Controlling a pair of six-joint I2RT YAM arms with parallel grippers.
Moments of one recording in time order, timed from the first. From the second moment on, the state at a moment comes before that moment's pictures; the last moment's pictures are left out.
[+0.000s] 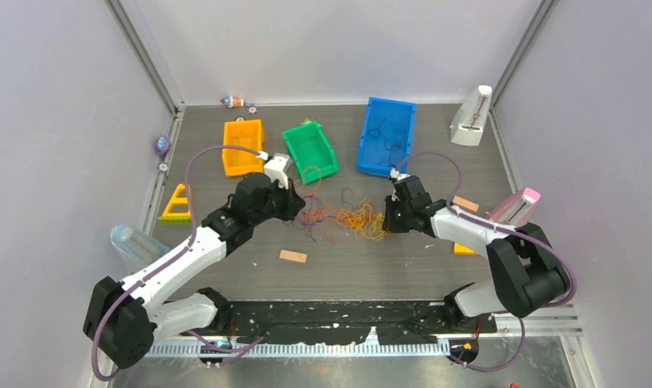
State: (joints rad) left arm -0.64 1.09 0.74 -0.12 0.06 -0.34; right arm 0.44 1.40 0.65 -0.22 -0.06 0.37
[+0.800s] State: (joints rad) left arm -0.26 0.81 0.55 -0.19 0.09 -0.47; right arm 0.32 0.80 0.65 -0.34 0.14 0.45
